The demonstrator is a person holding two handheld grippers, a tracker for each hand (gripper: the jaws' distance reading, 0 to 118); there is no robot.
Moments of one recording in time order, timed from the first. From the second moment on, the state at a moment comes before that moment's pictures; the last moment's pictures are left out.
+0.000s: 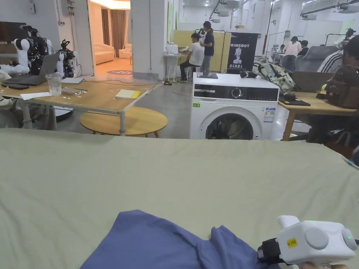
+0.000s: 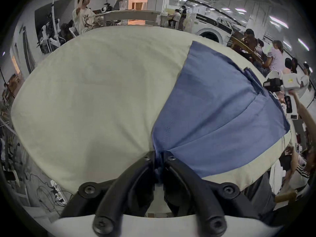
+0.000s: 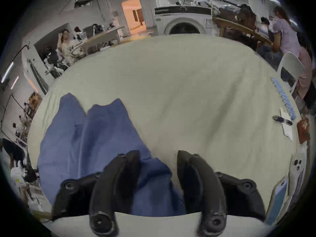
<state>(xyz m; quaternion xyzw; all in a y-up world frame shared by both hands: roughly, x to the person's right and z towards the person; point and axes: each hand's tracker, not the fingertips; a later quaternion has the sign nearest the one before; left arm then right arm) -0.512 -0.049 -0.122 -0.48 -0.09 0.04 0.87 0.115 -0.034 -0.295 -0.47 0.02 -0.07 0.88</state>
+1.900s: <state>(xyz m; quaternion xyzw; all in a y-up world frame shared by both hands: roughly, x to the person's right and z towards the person) -0.474 0.418 -0.368 -0.02 -0.02 0.03 1.00 0.099 0.474 -0.323 0.01 -0.12 0.00 0.99</state>
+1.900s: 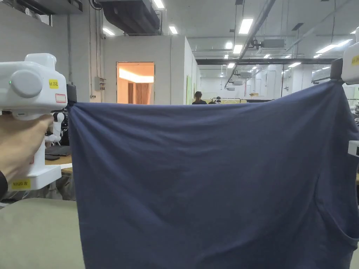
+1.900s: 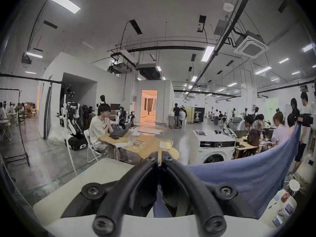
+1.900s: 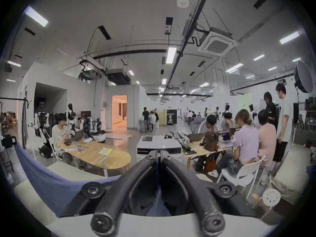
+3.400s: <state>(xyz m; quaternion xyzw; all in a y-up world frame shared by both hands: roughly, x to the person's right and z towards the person) -0.537 -0.016 -0.080 -0.35 -0.12 0.05 0.93 0.108 -0.012 0.009 -0.34 -0.03 -0.10 0.93</state>
